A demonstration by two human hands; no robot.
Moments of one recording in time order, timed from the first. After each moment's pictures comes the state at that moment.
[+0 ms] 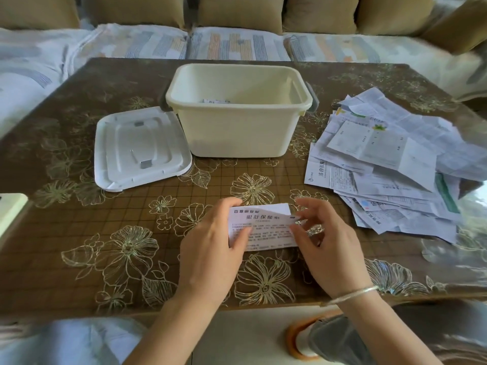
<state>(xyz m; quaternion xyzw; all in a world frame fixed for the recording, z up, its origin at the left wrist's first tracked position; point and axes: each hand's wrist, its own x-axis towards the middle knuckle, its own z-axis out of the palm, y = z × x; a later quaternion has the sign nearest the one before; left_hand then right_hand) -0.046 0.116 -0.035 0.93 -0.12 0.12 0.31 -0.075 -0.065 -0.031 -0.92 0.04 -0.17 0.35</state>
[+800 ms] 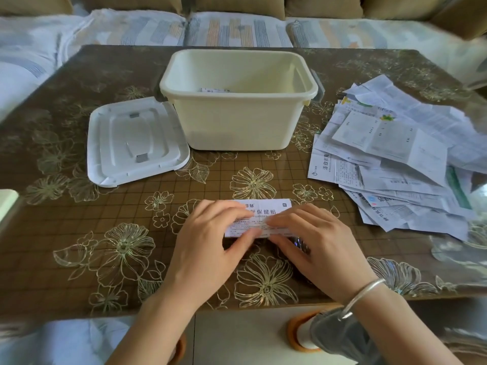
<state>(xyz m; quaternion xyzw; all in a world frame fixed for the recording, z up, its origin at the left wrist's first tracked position) -0.035 0.132 -0.040 0.91 -0.23 0.12 0.32 -0.068 -0.069 -0.031 -0.95 -0.18 -0.18 0.20</state>
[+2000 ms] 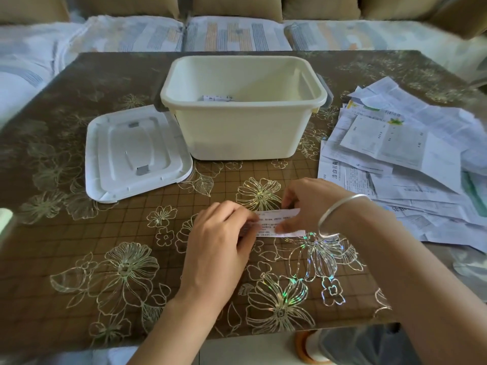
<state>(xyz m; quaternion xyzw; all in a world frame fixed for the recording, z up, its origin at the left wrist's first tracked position) -0.018 0.121 -0.039 0.92 -0.22 0.18 0.29 0.011 -0.055 0.030 -0.97 -0.03 0.20 0.11</state>
